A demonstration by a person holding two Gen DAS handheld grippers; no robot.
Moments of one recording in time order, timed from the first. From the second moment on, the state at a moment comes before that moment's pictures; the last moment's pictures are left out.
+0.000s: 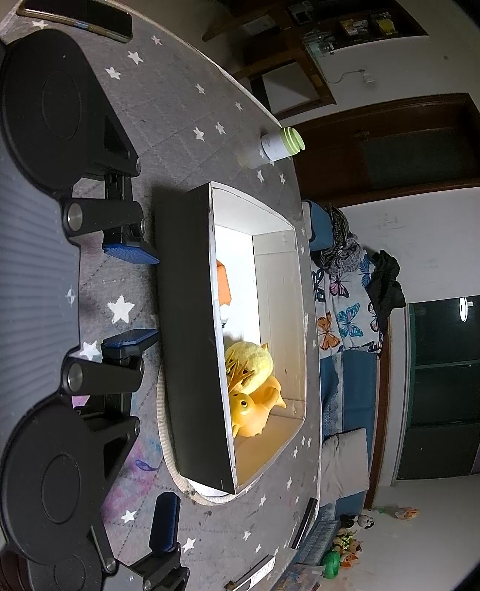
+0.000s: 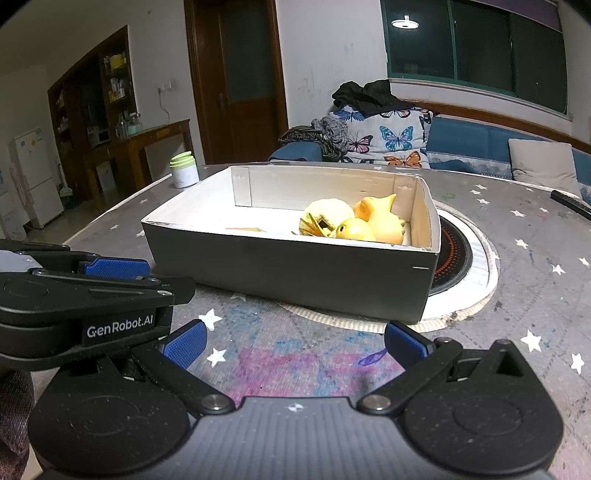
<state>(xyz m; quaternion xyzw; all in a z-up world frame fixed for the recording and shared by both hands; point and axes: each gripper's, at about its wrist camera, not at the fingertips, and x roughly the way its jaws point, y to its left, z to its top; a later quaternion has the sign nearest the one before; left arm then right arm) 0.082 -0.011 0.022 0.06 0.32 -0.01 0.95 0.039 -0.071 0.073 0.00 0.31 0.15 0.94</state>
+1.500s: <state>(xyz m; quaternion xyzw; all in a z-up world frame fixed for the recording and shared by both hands) 0.116 -0.014 0.018 0.06 0.33 -0.02 0.94 0.074 -0.065 0.068 0.01 0.33 0.15 0.93</state>
